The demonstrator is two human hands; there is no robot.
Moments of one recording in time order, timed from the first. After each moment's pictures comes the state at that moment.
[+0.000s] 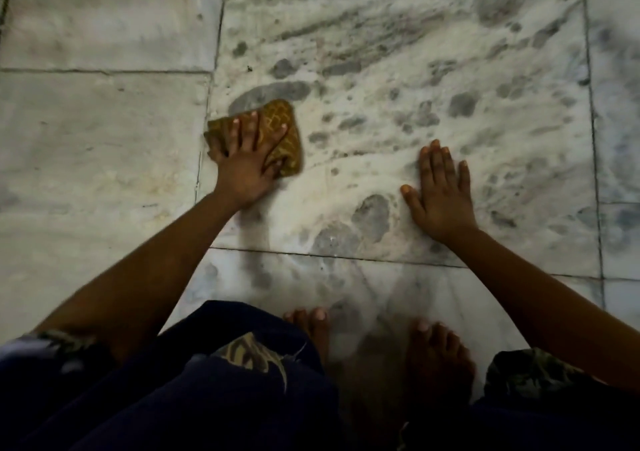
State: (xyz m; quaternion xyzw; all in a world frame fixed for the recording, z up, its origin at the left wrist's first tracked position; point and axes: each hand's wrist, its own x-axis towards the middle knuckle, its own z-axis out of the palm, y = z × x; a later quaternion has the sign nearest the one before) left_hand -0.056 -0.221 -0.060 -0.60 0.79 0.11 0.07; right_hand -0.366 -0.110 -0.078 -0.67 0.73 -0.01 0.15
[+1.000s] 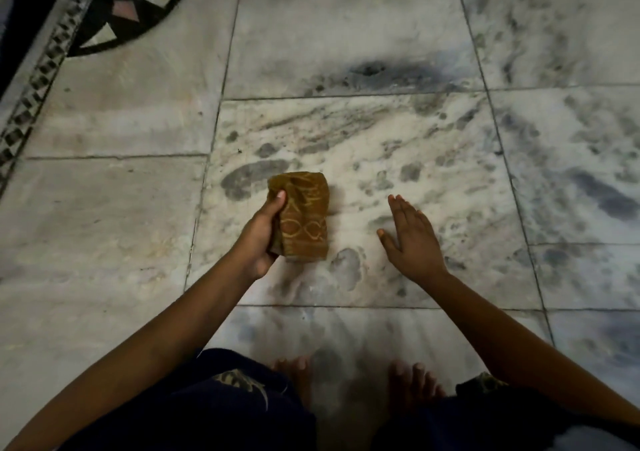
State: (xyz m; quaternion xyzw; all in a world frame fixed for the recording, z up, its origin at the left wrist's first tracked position) left_hand -0.138 -0.178 0.046 -0.56 0.25 0.73 -0.30; right_hand -0.372 -0.110 -0.026 -0.65 0.72 -0.13 0.21
